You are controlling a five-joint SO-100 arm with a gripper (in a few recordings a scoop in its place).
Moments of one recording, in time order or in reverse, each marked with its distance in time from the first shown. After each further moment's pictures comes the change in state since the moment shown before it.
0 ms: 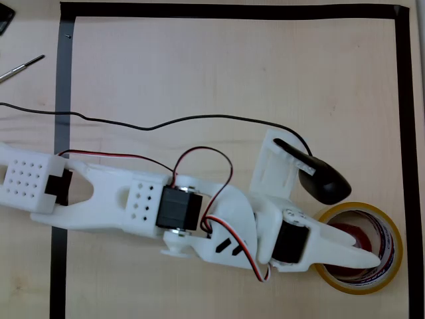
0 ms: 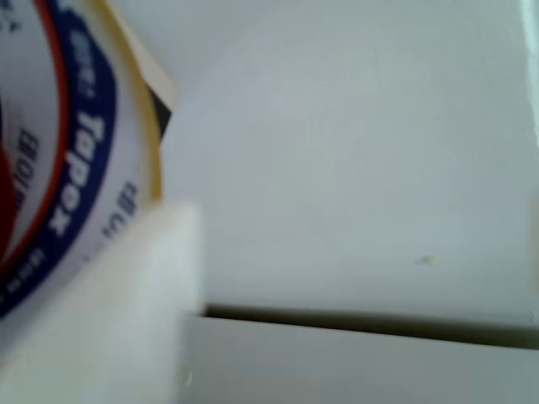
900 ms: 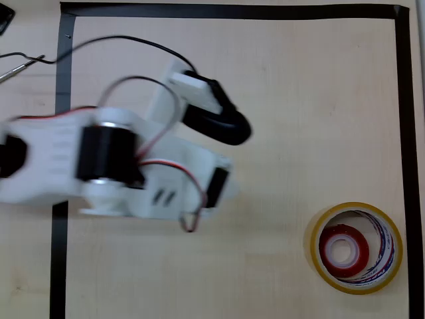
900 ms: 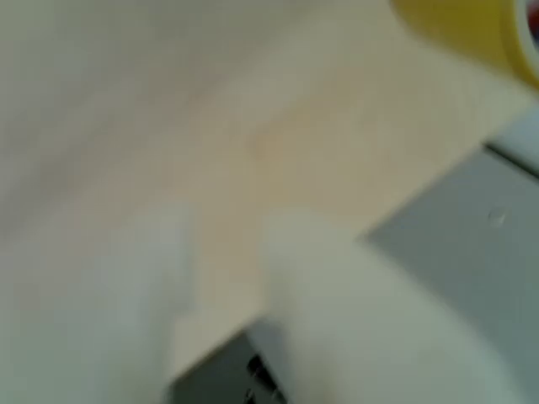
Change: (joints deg) arm -5.6 33.8 14.7 65.4 0.0
